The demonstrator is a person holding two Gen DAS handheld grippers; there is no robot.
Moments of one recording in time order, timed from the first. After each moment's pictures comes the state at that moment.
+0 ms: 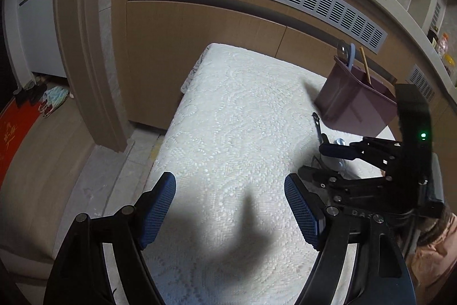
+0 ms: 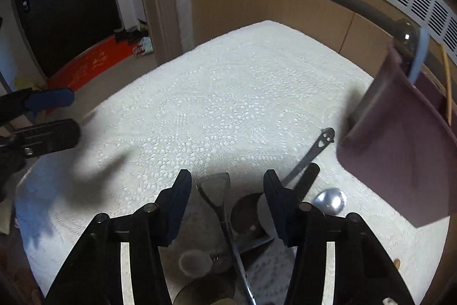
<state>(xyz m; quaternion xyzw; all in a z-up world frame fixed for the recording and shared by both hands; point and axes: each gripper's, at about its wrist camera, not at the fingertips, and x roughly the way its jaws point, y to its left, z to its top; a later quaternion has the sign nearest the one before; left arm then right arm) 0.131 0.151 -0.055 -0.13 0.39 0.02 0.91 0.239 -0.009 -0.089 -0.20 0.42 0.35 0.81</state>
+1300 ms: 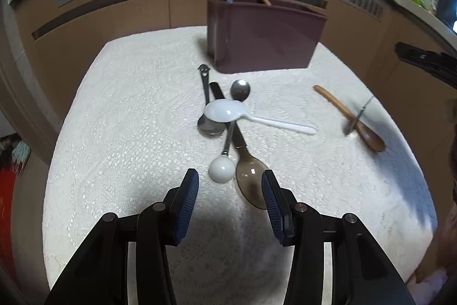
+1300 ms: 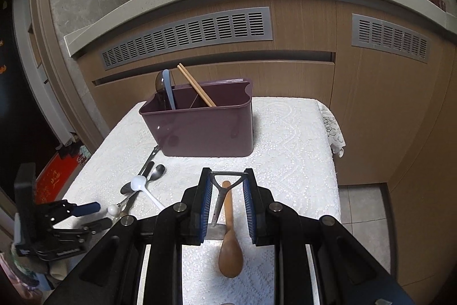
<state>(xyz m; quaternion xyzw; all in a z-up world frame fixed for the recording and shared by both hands) 0.143 0.012 -0.079 0.00 0.43 -0.11 0.90 0.182 -0.263 0.010 0.03 0.34 0.14 0.93</state>
